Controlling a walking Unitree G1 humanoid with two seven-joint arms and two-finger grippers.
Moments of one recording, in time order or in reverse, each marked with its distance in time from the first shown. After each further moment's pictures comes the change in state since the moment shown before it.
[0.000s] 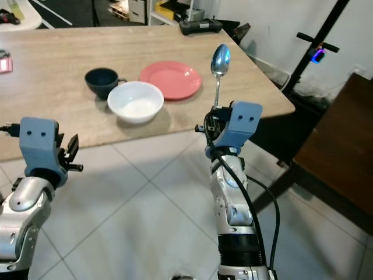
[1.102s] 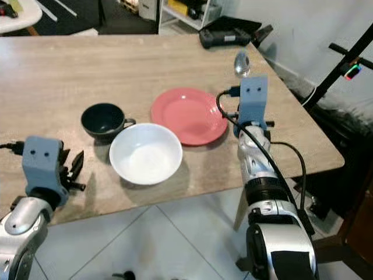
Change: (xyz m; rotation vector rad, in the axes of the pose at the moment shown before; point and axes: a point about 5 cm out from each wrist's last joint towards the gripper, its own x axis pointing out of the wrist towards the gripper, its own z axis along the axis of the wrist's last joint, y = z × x) left arm -0.033 -0.005 -0.018 0.026 0.049 -0.088; right arm 0.061 -0.079 -0.009 -0.410 0.272 -0.217
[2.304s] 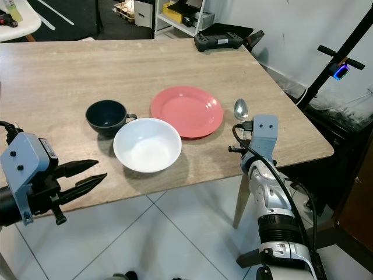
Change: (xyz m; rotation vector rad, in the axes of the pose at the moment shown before) left arm -0.049 0.000 0.072 0.250 -0.078 -0.773; right arm -0.039 -0.005 -0.052 0.189 0.227 0.147
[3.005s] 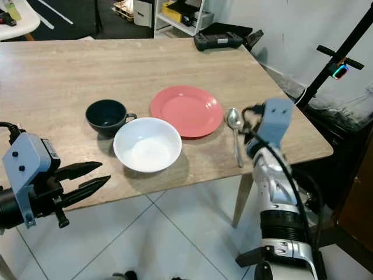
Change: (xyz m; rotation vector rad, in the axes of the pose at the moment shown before) left arm 0.002 -0.005 0.000 -0.037 -0.002 -0.012; right arm -0.023 -0.008 0.083 0.065 -0.474 -0.064
